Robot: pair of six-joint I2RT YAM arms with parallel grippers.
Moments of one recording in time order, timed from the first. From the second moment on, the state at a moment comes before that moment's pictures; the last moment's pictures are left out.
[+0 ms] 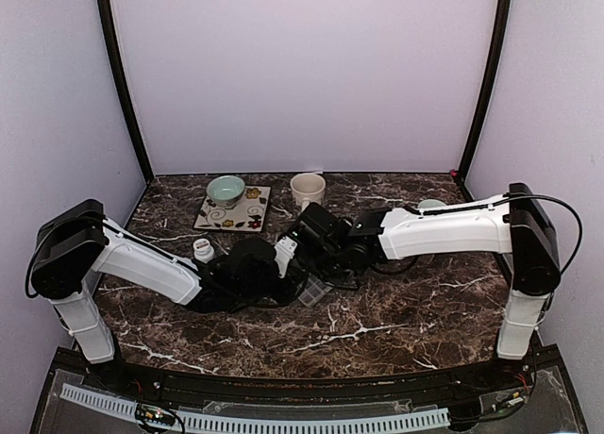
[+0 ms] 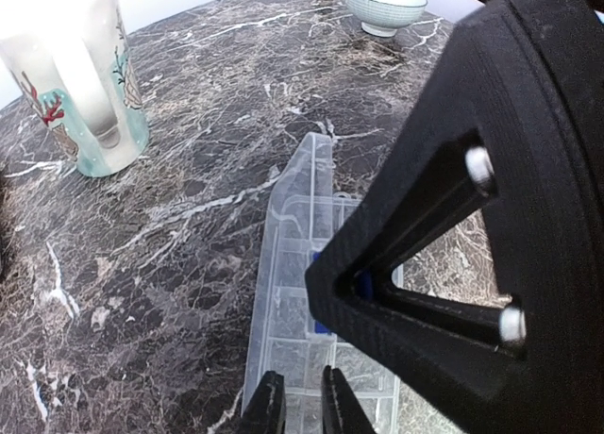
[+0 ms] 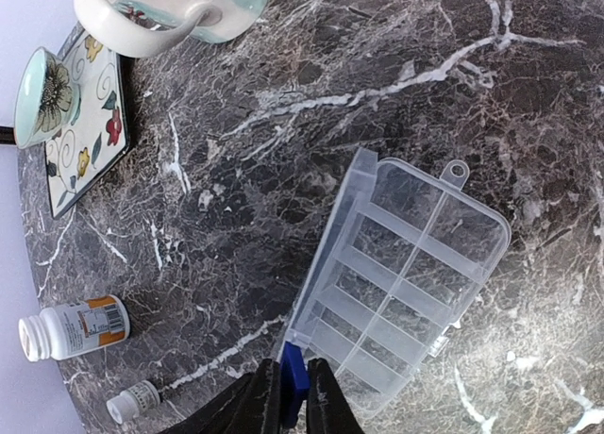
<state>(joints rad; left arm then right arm) -1.04 1.75 0.81 0.41 -0.22 -0.17 1.11 1.88 1.39 -0.55 0.37 1.49</state>
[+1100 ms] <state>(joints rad) -1.05 1.75 0.81 0.38 -0.19 0.02 1.16 1.62 1.03 -0.30 0.46 1.09</state>
